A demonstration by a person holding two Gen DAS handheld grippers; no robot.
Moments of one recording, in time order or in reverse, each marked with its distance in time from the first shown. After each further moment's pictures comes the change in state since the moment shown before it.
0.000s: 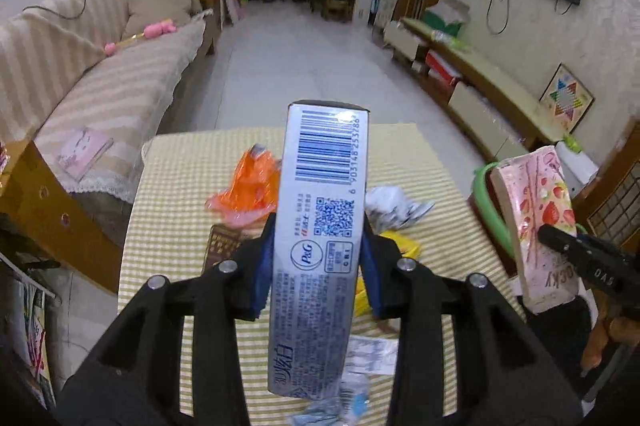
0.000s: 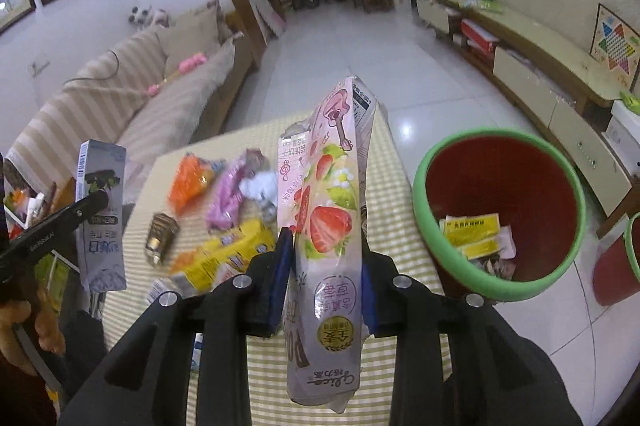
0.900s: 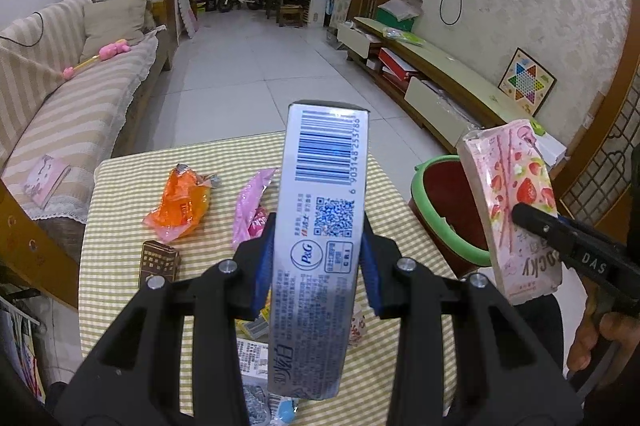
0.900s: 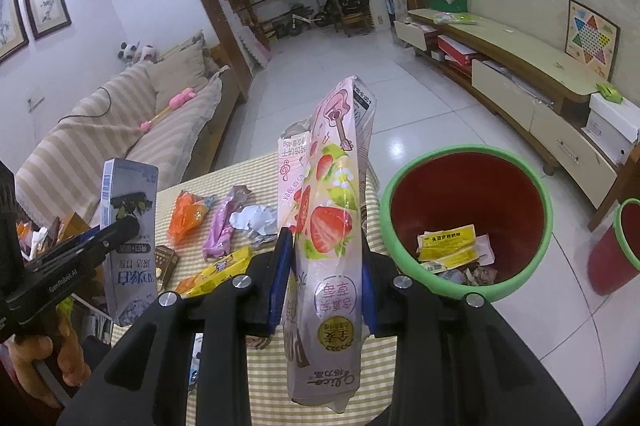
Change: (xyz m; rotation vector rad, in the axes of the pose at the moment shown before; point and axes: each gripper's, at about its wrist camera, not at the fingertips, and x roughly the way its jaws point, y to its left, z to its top) left arm 0.001 -0.069 -0.008 0.093 -0.007 -0.116; right arm -0.037 -0.032 0.006 0.081 -0.077 -0.027
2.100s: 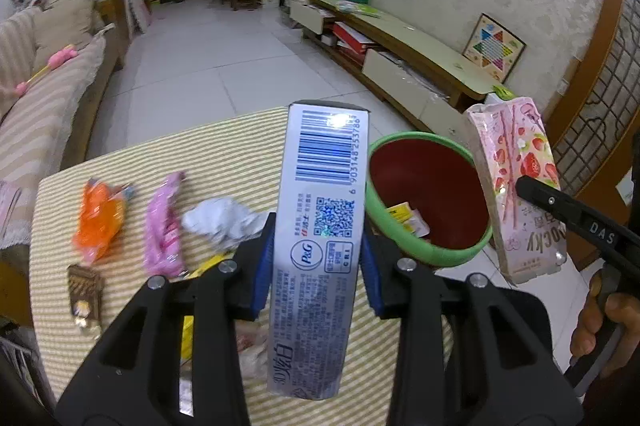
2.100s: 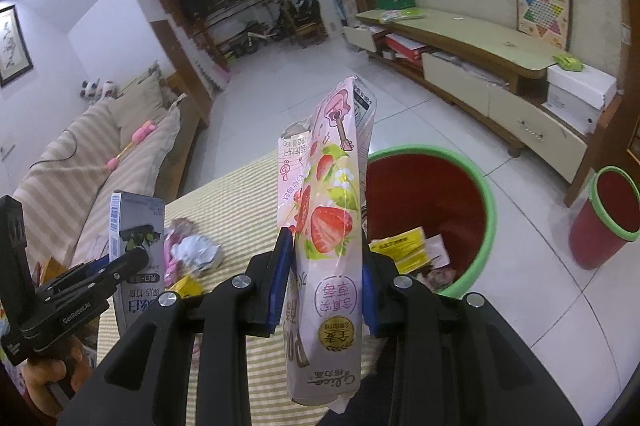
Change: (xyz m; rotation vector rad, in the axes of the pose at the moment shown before) left arm 0.066 -0.075 0.011 0.101 0.079 -0.126; right arm -0.011 -0.083 0.011 0.138 -0.052 -0.104
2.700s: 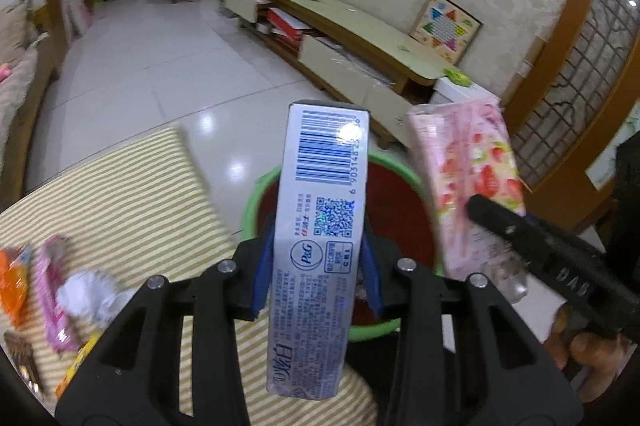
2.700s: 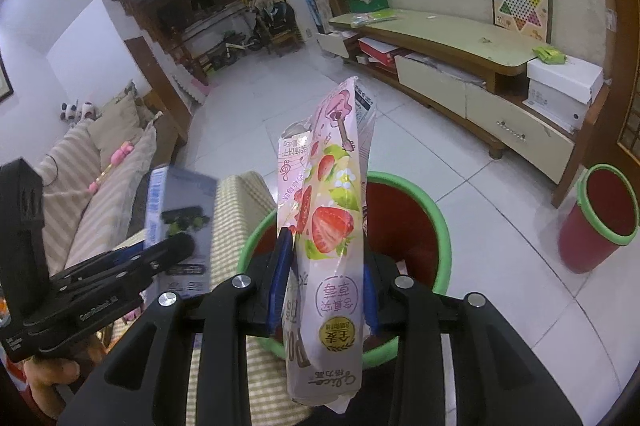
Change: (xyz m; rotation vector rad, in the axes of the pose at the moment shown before) left arm 0.090 -0.098 0.056 0.082 0.069 -0.188; right arm 0.034 -0.068 0.036 0.062 -0.012 -0.017
